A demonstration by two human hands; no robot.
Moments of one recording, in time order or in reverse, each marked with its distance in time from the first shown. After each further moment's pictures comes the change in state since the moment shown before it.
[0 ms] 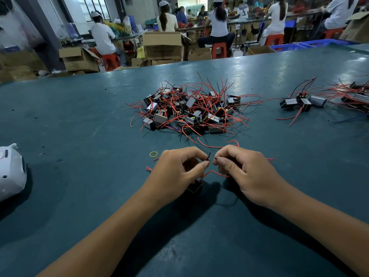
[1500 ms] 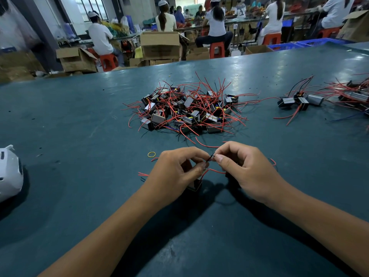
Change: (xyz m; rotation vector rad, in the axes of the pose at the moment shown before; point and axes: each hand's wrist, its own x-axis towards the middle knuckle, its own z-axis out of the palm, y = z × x) left_hand -0.002 0.010 0.002 0.002 0.009 0.057; right_hand 0.001 0.004 0.002 0.275 0.036 0.083
